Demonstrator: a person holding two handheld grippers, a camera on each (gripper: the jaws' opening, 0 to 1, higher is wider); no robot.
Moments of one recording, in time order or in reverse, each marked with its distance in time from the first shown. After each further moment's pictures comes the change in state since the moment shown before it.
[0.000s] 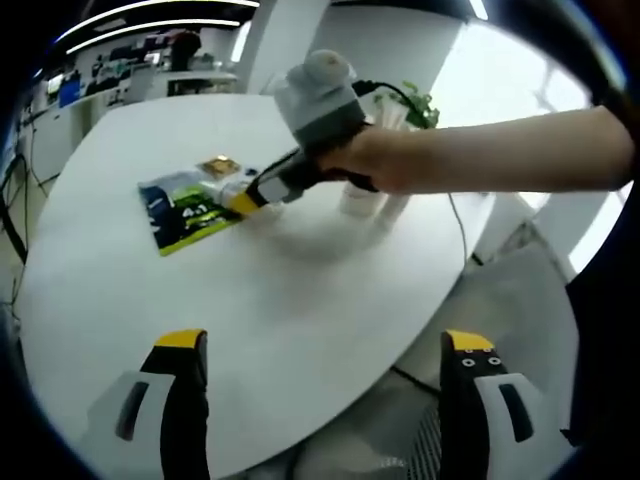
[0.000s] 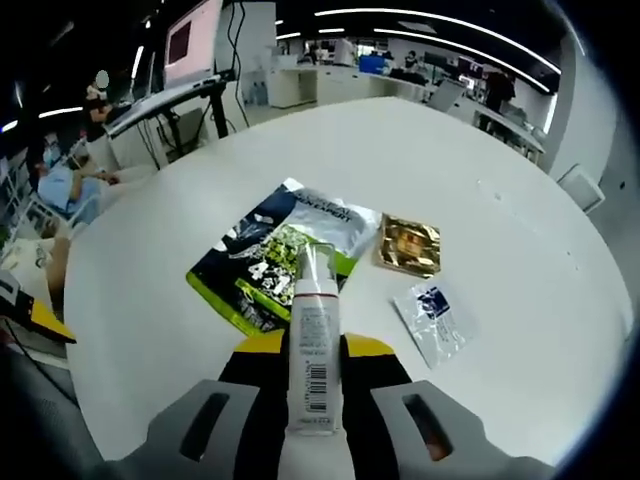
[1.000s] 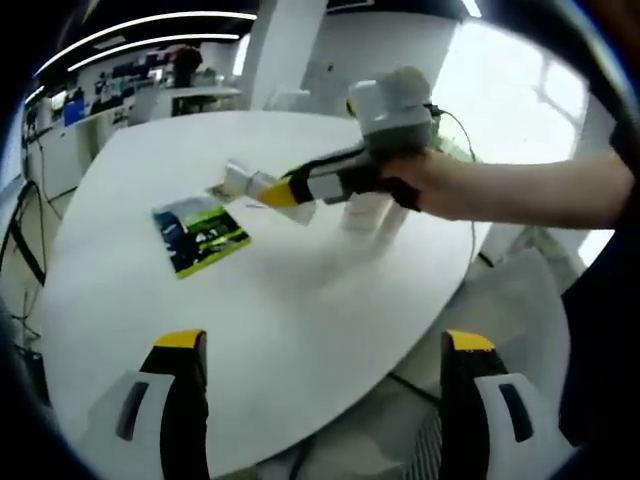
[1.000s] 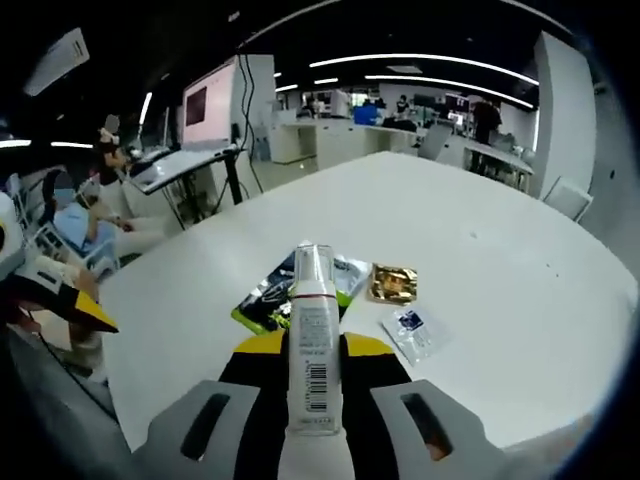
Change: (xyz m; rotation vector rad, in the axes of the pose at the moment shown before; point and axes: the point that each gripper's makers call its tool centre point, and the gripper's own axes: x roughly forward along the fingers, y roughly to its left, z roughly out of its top) left arm -0.021 -0.006 0.021 0.045 -0.042 0.048; right arm -0.080 0.007 0.024 0.064 -0.267 0.015
